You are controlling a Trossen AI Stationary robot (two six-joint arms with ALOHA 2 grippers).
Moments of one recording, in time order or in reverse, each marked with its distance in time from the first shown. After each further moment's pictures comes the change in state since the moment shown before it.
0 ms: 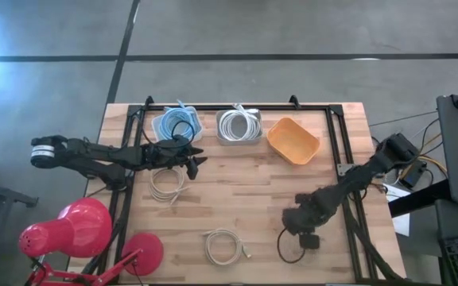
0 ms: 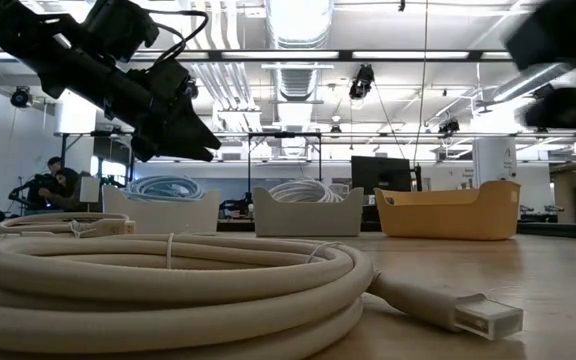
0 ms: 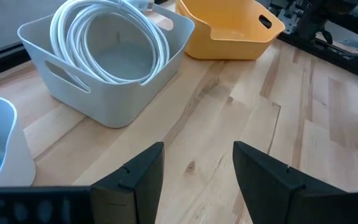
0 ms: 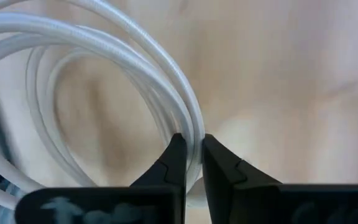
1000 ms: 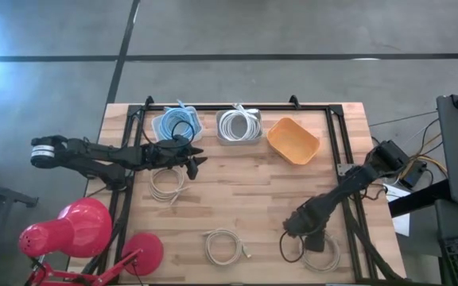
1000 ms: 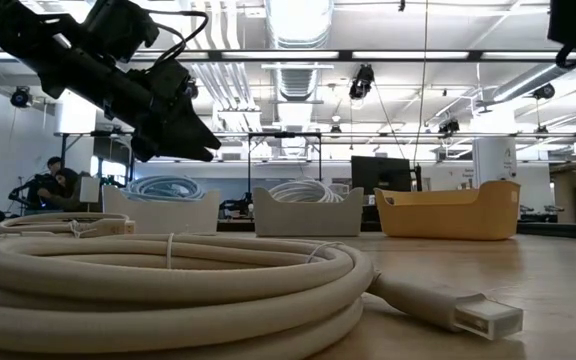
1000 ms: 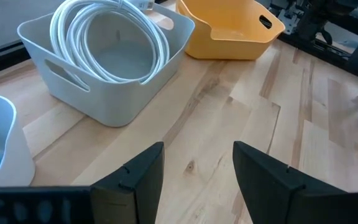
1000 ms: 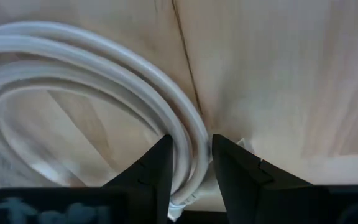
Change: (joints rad) left arm 0.000 0.000 0.000 -0.001 0.000 -0.007; right arm 0.040 0.162 -0.091 -0.038 -0.277 0.182
